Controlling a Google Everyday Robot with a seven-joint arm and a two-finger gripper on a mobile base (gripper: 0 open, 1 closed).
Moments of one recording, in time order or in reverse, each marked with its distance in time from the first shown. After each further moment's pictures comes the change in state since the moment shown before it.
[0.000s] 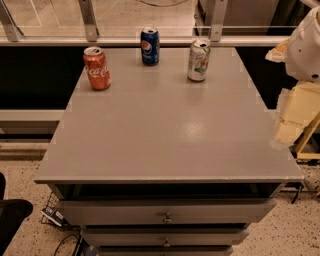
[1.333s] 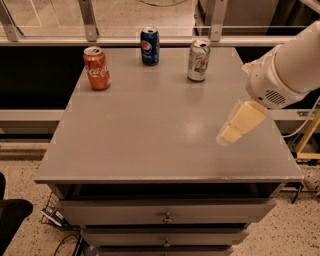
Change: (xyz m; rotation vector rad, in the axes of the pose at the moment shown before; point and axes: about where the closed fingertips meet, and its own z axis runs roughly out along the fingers) arm -0.039 -0.026 0.074 0.124 -0.235 0.182
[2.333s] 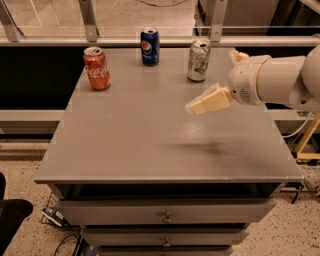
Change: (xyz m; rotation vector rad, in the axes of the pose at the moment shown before) arm -0.055 -0.057 0.048 0.174 -0.484 0.163
